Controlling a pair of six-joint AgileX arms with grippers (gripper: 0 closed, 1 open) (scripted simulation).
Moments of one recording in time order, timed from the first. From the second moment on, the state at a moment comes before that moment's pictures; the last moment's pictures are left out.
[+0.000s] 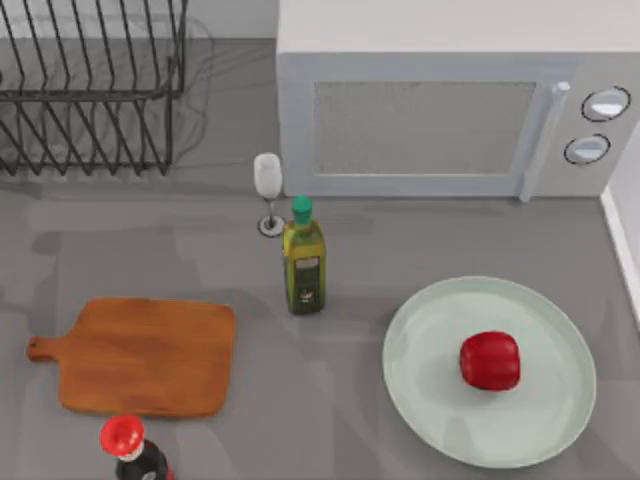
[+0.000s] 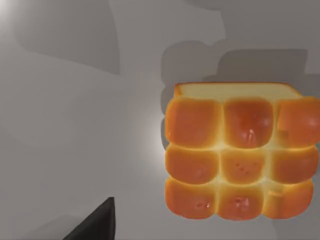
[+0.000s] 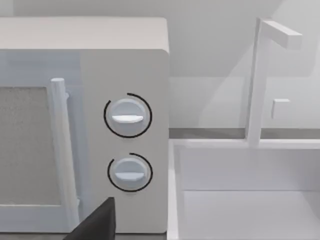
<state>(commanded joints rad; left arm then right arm) 0.25 1.95 1.41 -1.03 0.00 0.38 0.00 0.00 0.00 0.00 0.00 0.00</state>
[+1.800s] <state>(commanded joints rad) 0.25 2.05 1.26 -0.78 0.00 0.39 0.00 0.00 0.00 0.00 0.00 0.00</state>
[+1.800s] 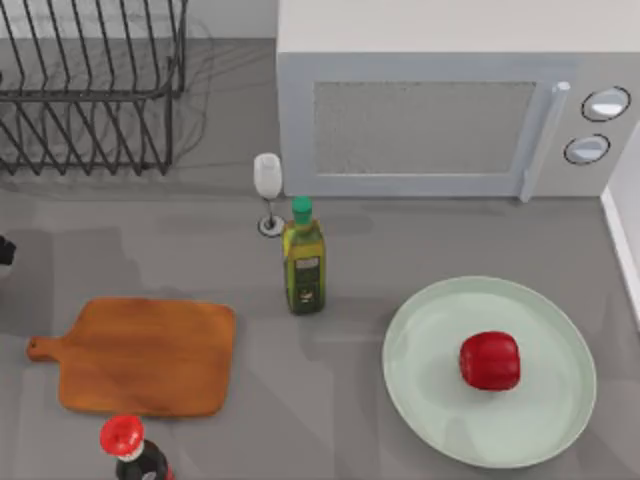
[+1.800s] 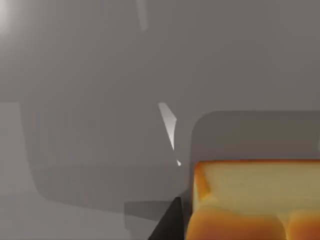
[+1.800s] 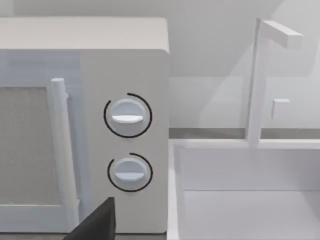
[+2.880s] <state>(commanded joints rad) 0.24 1.92 1.50 -1.14 0.01 0.38 0.00 0.00 0.00 0.00 0.00 0.00</state>
